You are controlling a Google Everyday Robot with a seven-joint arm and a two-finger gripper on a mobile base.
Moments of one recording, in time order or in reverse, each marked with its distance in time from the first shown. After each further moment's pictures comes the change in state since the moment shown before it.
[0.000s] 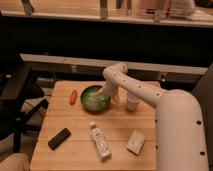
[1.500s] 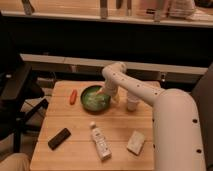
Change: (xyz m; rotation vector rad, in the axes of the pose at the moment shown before) arm 0.004 0.000 0.001 -0.020 0.001 -0.021
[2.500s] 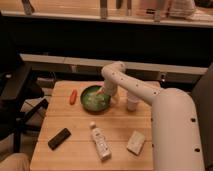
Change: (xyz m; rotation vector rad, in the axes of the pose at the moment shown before) arm 0.001 -0.002 -0.001 -0.012 0.004 -0.011
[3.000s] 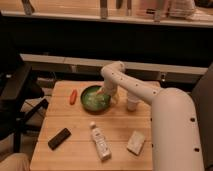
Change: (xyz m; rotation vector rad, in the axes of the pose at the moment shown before) arm 0.001 0.001 -0.001 -0.006 0.002 -0.004
